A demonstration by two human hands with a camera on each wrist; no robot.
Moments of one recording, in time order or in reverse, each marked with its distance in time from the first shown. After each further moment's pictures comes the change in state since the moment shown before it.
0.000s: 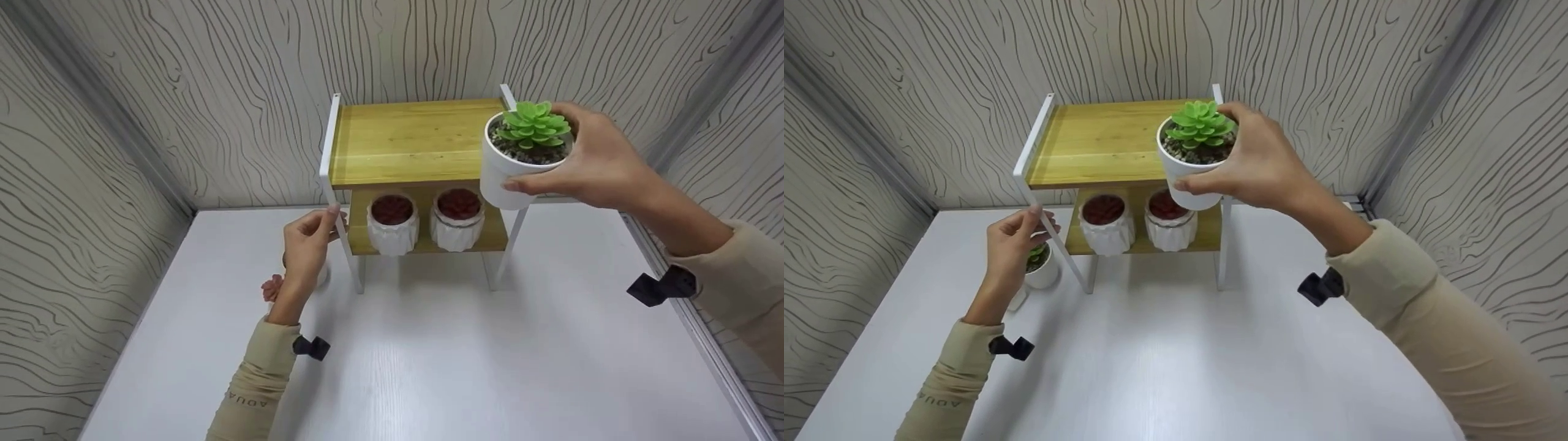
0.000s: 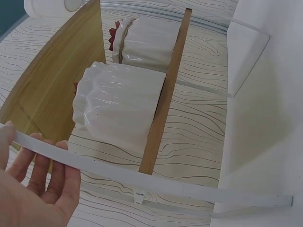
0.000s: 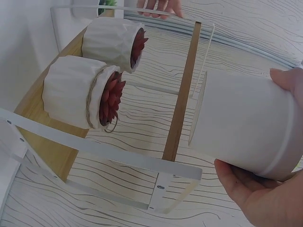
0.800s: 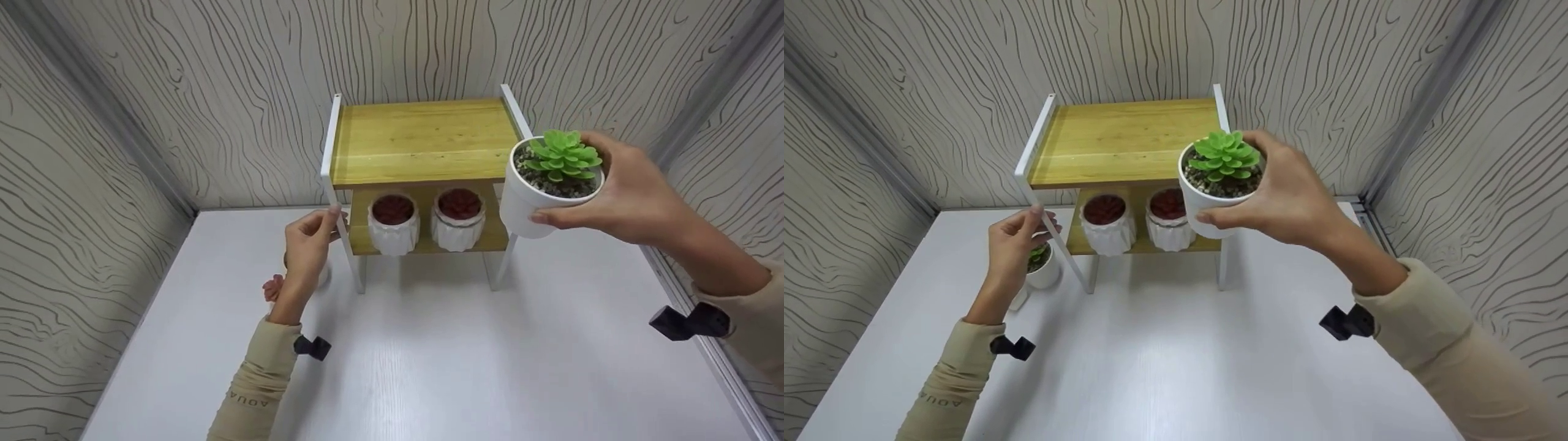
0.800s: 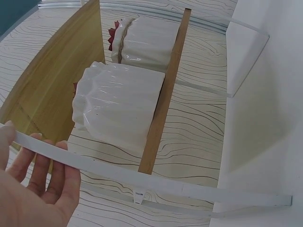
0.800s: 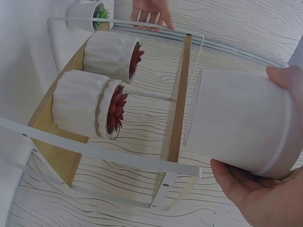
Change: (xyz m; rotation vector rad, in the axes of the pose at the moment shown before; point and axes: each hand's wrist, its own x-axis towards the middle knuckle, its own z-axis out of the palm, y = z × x) left_hand 0.000 0.000 0.000 0.002 -0.002 -0.030; right_hand -0.042 0.024 -0.003 -0.055 0.021 -0.014
